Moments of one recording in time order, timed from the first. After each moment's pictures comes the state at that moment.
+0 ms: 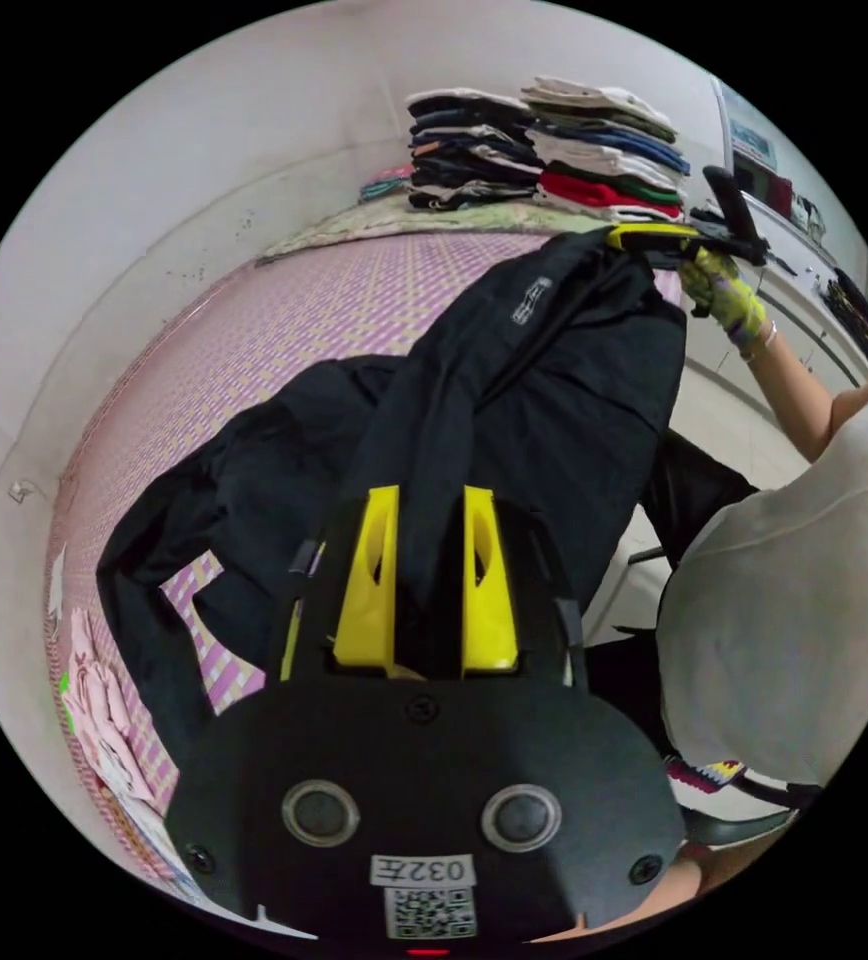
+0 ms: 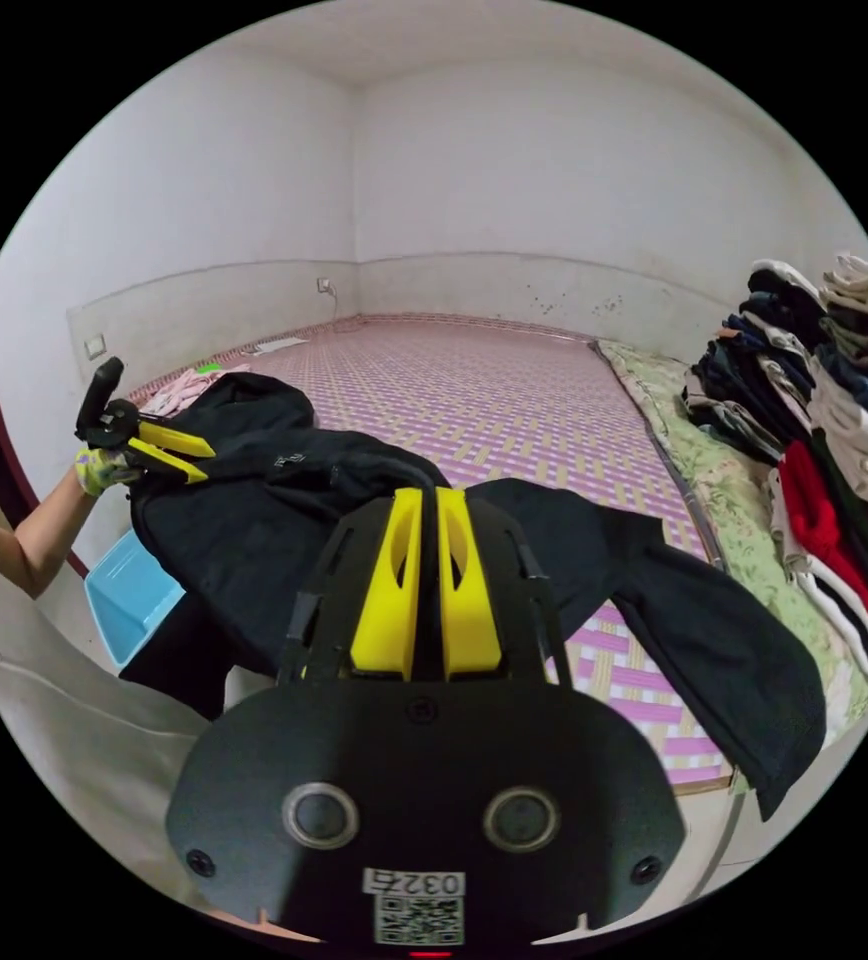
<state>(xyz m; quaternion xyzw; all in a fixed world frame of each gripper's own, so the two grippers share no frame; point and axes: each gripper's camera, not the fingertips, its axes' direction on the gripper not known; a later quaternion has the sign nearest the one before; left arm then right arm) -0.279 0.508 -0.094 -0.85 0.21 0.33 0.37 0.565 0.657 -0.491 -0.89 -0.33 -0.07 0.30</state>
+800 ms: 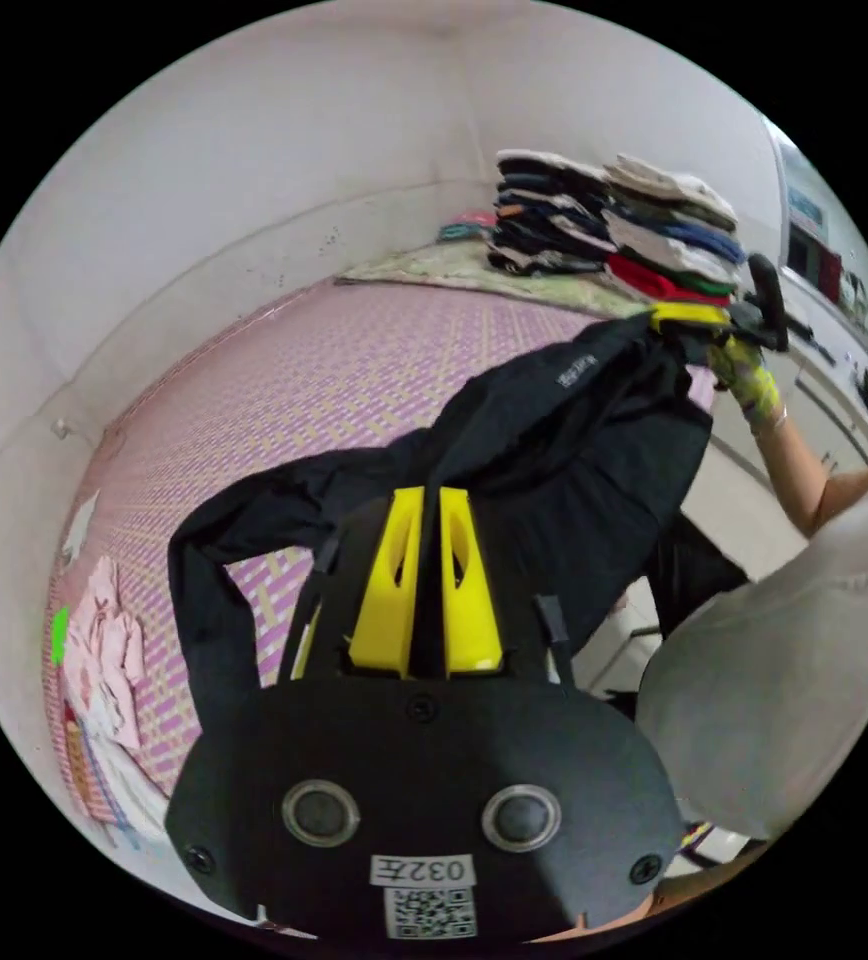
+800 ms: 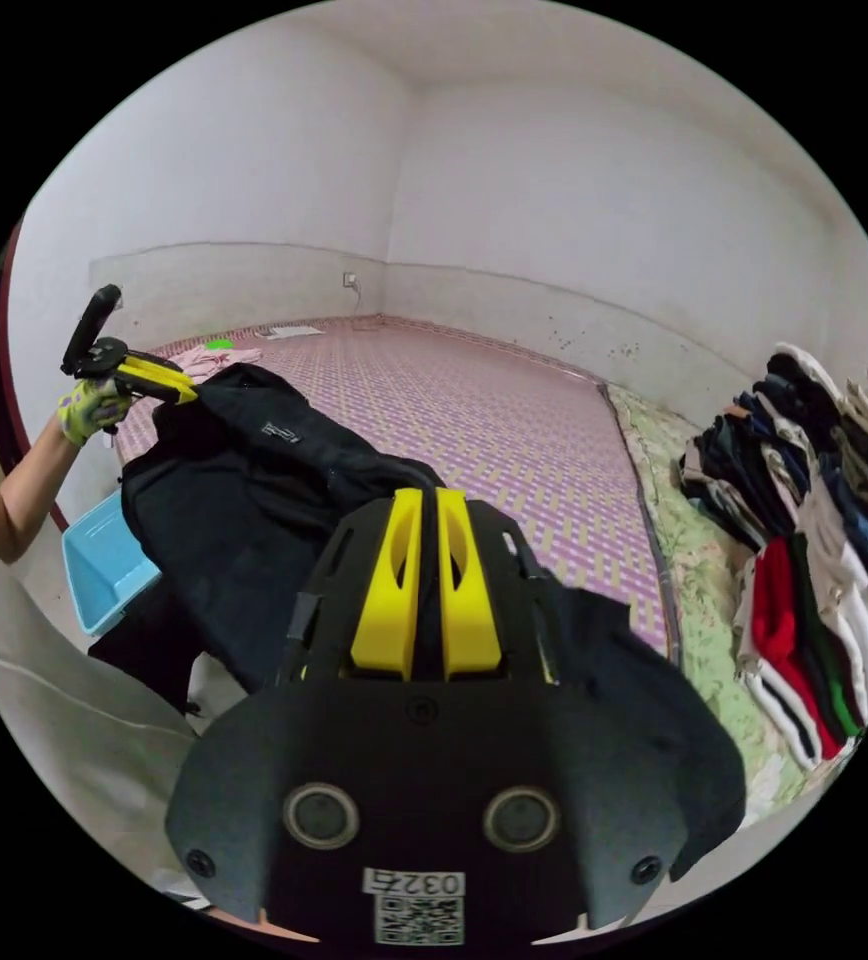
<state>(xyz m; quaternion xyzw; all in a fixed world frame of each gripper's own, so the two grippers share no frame) -0.249 0.457 -0.034 -0.81 0.12 0.29 0.49 0.512 0.688 -0.449 -0.85 -0.40 -0.12 0.32</state>
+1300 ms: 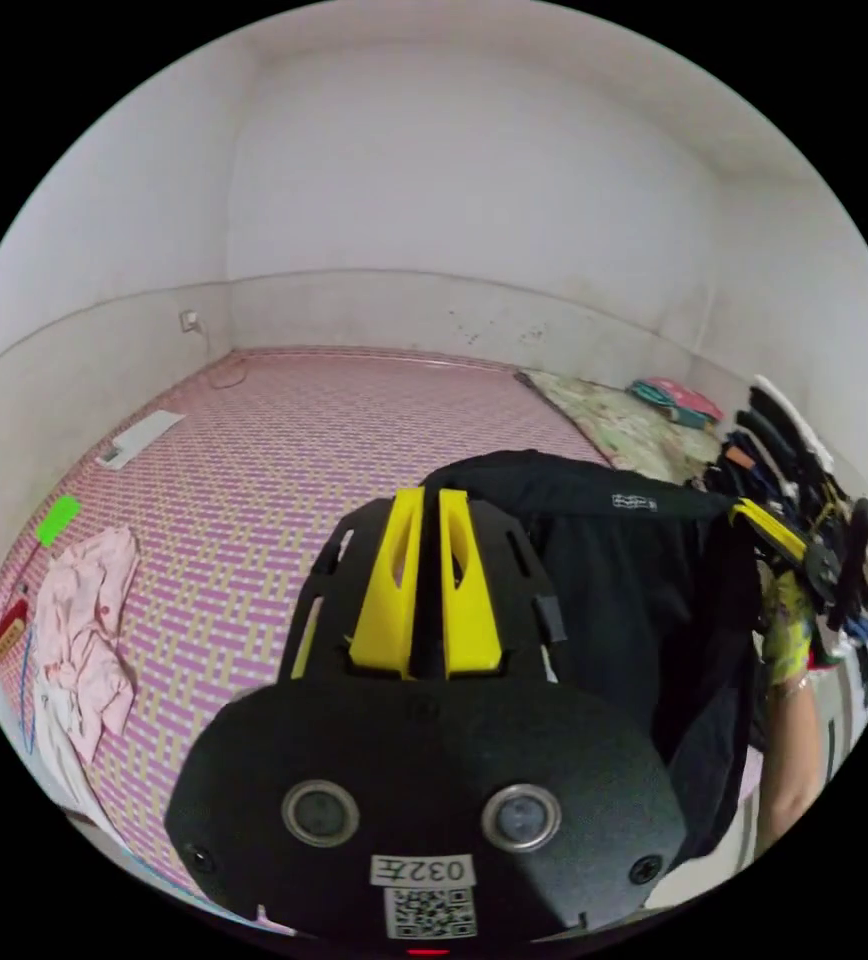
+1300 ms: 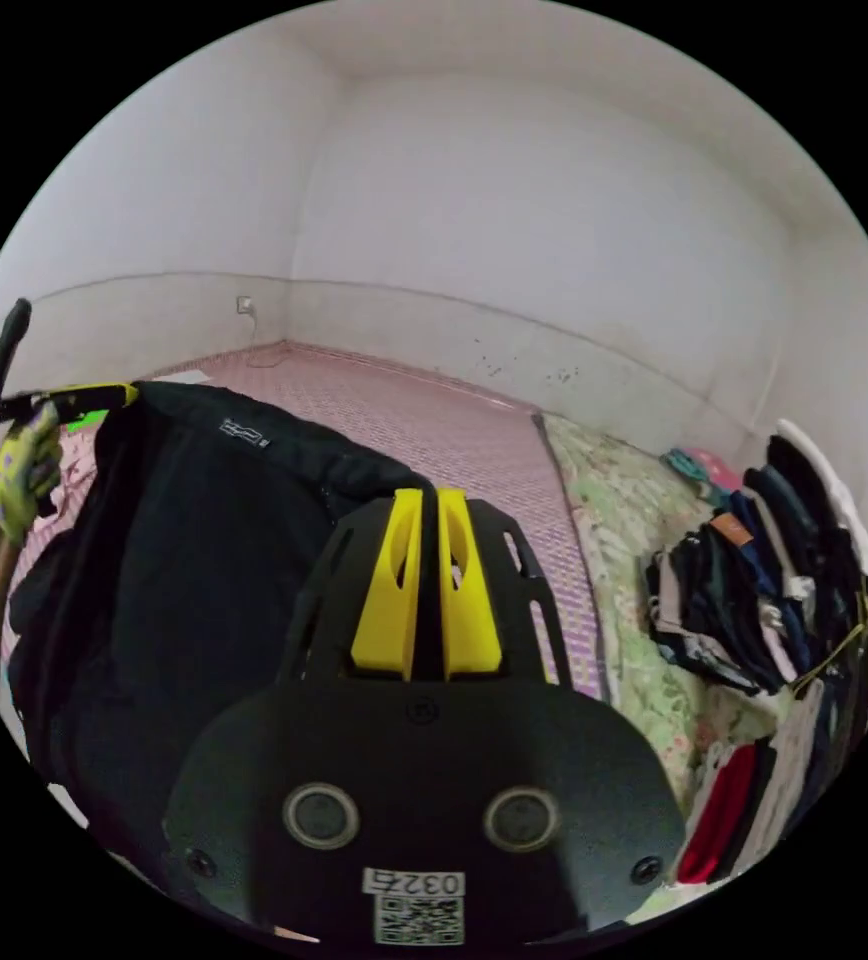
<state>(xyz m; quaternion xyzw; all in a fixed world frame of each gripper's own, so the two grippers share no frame) -0.307 0.644 0.228 -0.73 -0.16 0.24 0.62 0.354 1.037 -0.422 -0.86 -0.32 -0.18 0.35</state>
